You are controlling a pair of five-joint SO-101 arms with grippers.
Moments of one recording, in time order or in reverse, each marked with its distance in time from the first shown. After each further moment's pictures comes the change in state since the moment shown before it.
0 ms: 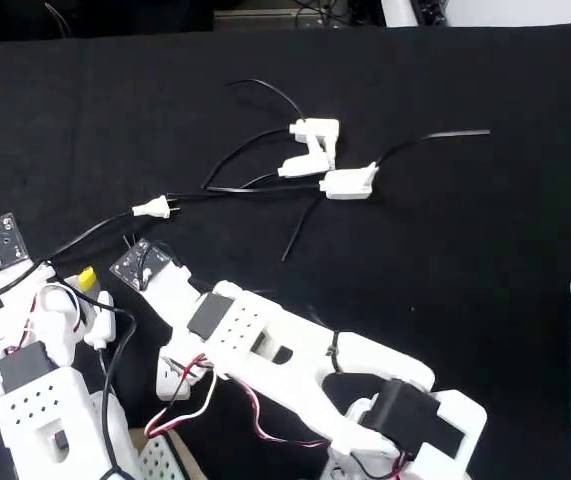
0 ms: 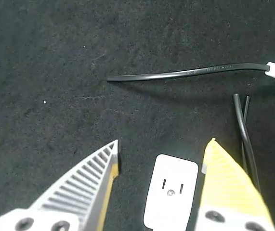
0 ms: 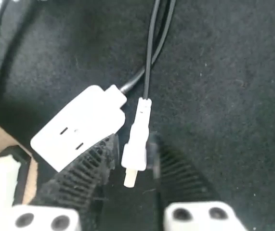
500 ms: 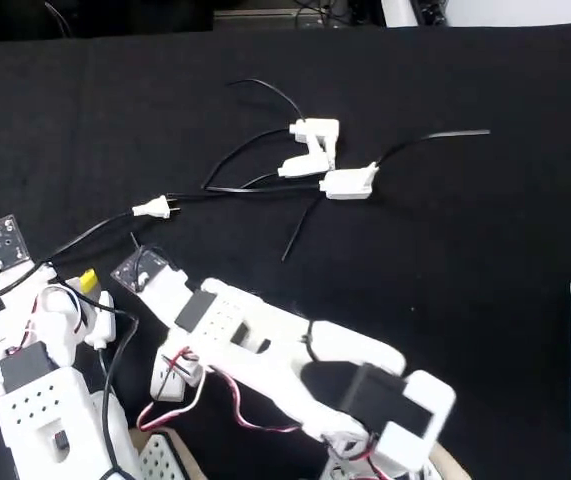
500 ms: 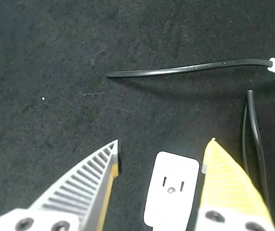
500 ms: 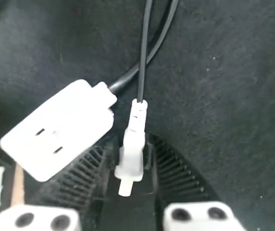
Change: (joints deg) left arm -0.1 0.0 0.7 -0.1 0.0; right arm 0.1 9.4 -4.6 2.7 0.0
